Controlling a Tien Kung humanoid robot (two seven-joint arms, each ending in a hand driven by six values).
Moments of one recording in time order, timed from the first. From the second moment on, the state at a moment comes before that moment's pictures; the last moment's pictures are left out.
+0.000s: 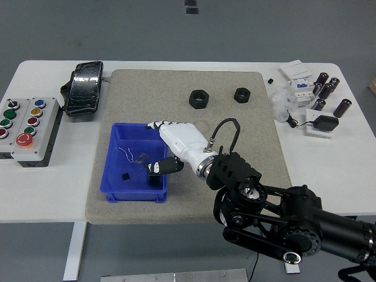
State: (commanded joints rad) left arm -0.04 0.10 -1.85 -0.18 2.16 -0.07 0.21; right arm 0.63 -0.14 0.47 1.57 -1.94 -0.18 -0.63
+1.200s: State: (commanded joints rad) left arm -0.04 0.10 -1.86 -0.18 2.17 -0.07 0.21; right arm 0.52 -0.30 0.57 1.44 -2.15 0.16 -0.65
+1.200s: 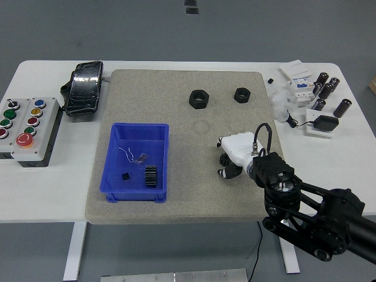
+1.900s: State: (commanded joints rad) left arm -0.04 0.10 -1.86 -0.18 2.17 -0.07 0.21; right arm 0.55 -0.31 0.57 1.49 -2.13 0.06 -0.65
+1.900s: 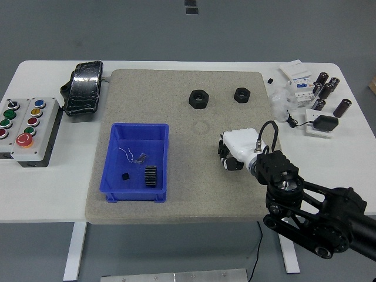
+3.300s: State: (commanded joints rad) left arm -0.05 0.10 -1.89 -0.18 2.20 -0.08 0.21; right arm 0.65 -0.19 0.44 1.51 -1.98 -0.16 -0.43
